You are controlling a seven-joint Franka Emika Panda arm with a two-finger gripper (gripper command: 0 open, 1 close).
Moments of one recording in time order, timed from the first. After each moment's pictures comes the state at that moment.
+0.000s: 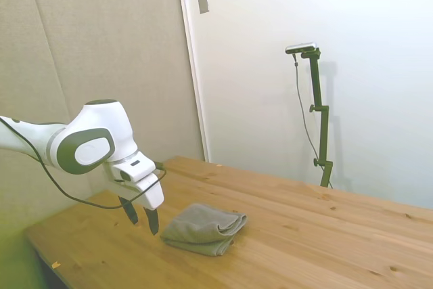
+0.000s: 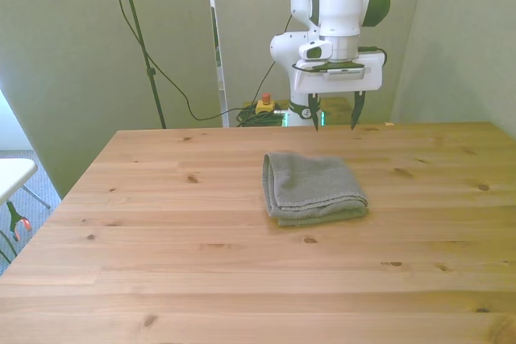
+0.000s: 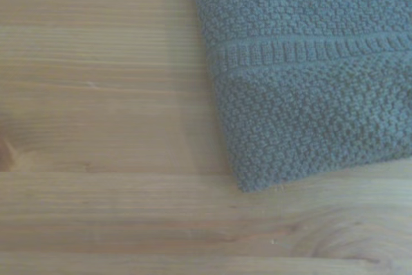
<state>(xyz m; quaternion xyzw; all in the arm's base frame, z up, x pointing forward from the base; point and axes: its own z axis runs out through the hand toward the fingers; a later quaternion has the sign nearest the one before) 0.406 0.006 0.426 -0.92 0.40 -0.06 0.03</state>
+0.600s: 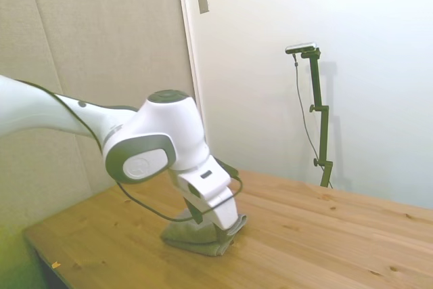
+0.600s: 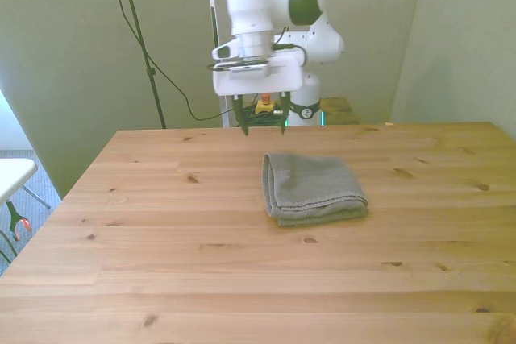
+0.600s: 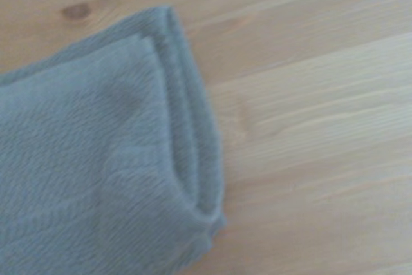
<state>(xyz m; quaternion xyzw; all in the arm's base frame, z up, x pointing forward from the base) 0.430 -0.218 0.444 -0.85 0.51 -0.09 0.11</state>
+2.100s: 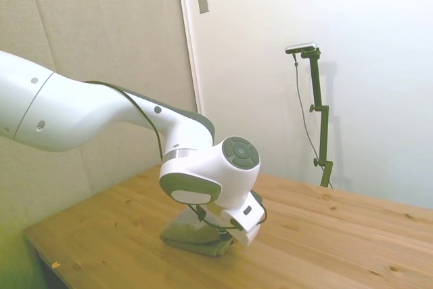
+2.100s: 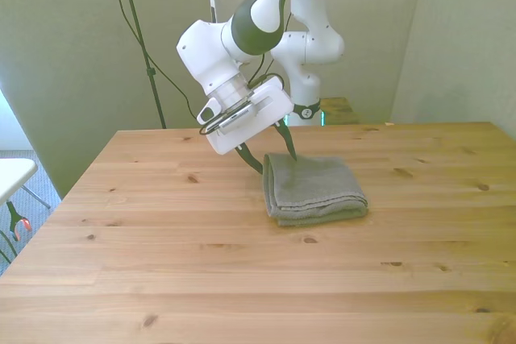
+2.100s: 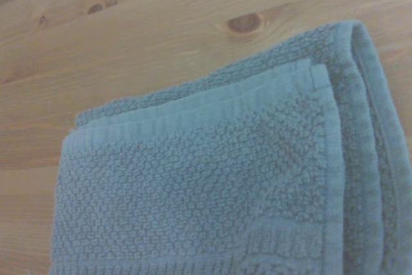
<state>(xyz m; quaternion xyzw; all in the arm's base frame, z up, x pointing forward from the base) 0.485 -0.220 0.369 -0.87 0.39 -0.02 0.31</state>
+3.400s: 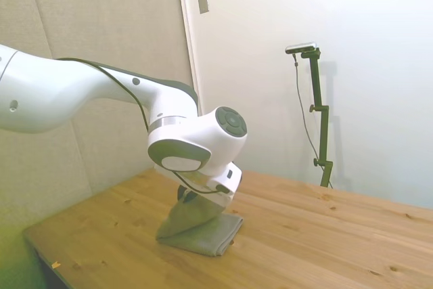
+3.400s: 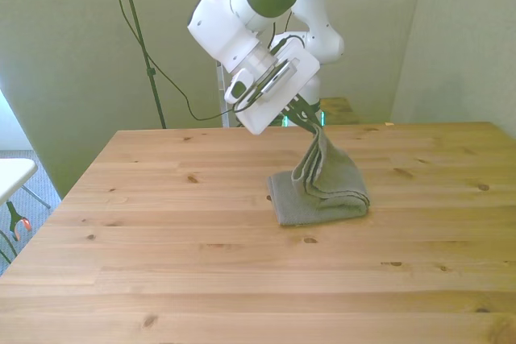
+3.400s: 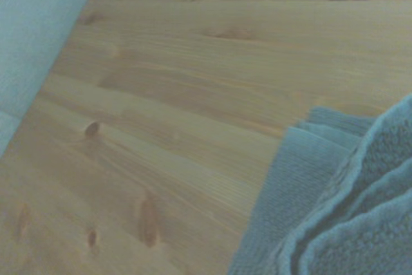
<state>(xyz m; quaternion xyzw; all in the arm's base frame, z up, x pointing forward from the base) 0.487 -0.152 0.437 -0.91 0.17 -0.02 0.37</state>
